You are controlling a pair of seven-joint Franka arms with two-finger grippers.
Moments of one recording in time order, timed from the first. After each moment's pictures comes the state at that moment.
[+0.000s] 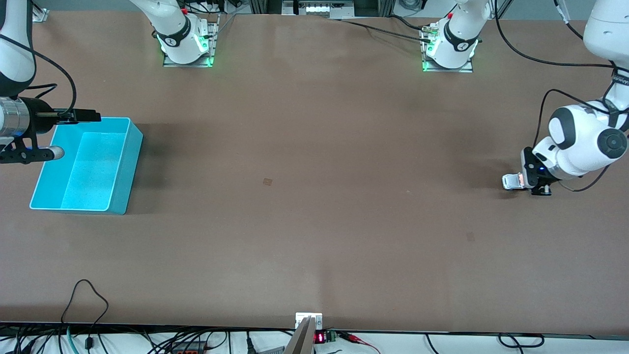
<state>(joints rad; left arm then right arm) 0.45 0.51 -0.12 -2.11 0.19 2.55 1.78 0.00 0.23 -0.10 -1.54 0.00 1.30 -0.15</state>
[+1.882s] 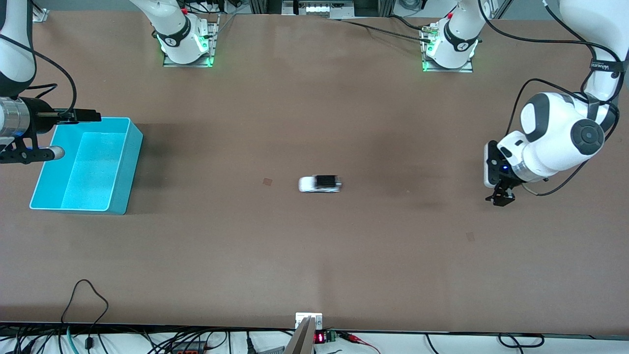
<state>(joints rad) 0.29 0.29 -0.29 -2.05 0.02 2.33 1.64 0.00 0.23 -0.10 -1.54 0.00 1.30 -0.15</state>
